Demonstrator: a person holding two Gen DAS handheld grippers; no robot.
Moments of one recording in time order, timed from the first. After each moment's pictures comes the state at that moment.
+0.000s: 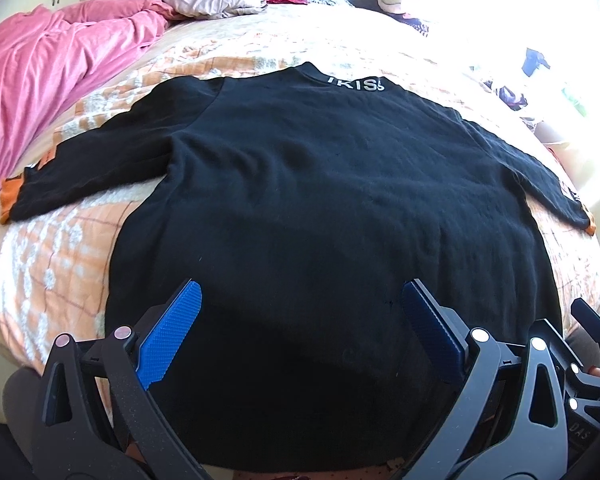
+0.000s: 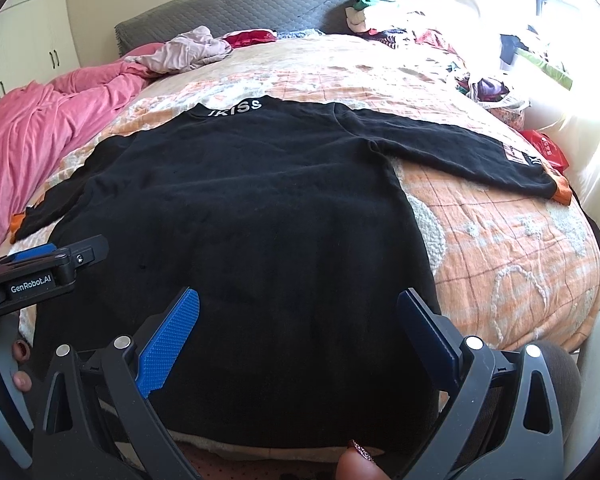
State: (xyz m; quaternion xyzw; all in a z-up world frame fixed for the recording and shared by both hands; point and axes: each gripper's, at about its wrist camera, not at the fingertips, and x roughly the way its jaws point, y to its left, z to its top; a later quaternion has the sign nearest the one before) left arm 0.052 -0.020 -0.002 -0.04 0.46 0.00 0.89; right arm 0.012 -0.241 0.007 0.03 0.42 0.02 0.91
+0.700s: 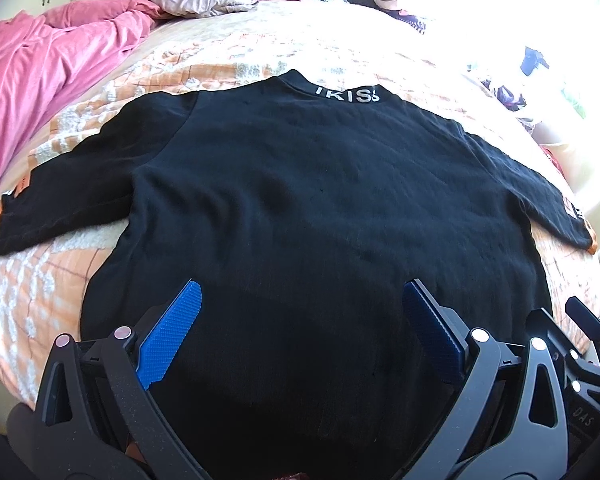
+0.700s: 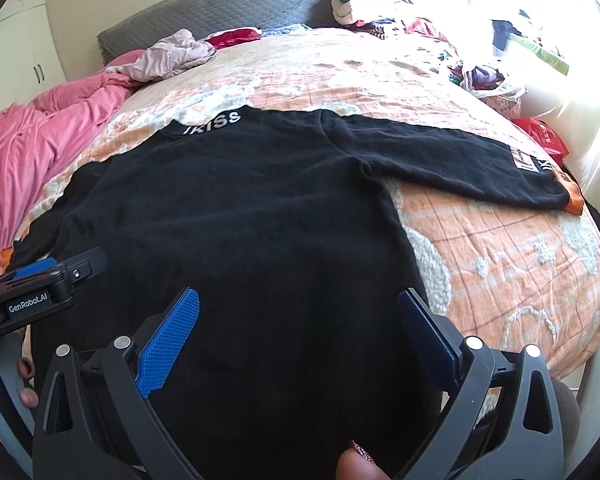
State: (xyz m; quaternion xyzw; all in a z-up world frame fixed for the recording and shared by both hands) left arm 0.100 -0.029 0.002 -0.05 0.47 -0.01 0.88; right arm 0.064 -0.260 0.009 0.06 0.43 0.00 0.90
